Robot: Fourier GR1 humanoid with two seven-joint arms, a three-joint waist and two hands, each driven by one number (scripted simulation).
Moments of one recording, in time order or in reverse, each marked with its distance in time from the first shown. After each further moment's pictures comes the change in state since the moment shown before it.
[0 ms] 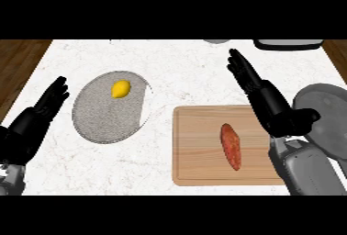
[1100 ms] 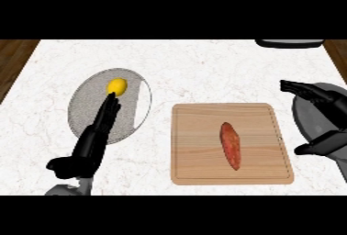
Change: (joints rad) left arm 0.039 -0.359 -0.146 0.095 -0.077 0.074 -0.284; right arm 0.054 -0.368 -0.204 0.445 0.040 0.601 -0.618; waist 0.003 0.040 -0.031
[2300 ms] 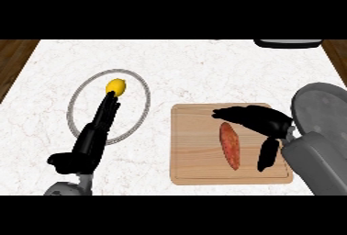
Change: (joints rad) left arm -0.007 -0.041 0.060 0.035 -0.032 -0.056 -0.004; right arm -0.120 0.110 0.418 -0.117 0.642 -0.026 0.222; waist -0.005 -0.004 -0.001
